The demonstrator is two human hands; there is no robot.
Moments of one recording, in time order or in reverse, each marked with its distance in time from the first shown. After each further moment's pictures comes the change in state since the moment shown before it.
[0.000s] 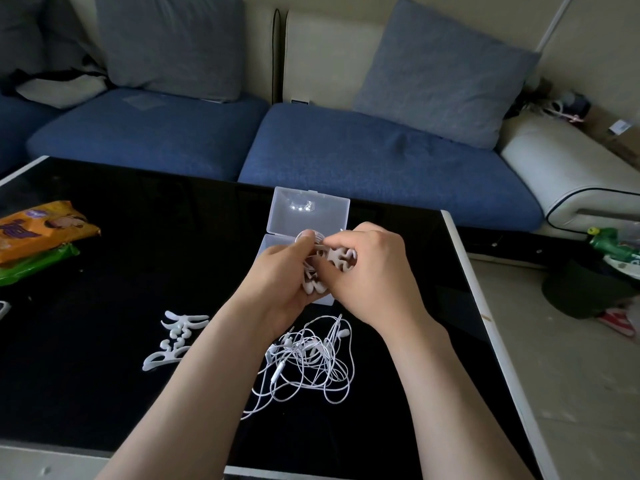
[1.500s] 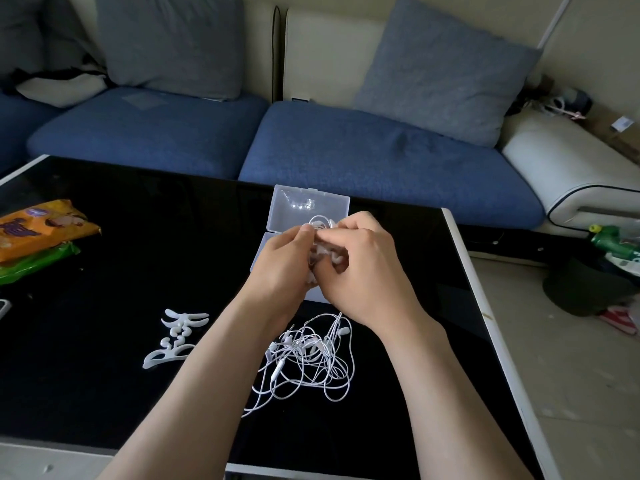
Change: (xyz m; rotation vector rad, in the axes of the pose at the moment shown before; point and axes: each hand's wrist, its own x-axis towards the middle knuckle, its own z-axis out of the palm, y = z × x) left_hand 0.003 -0.004 -0.002 0.201 -0.053 0.229; right_hand -0.003 -0.008 0.002 0.066 -0.082 0.004
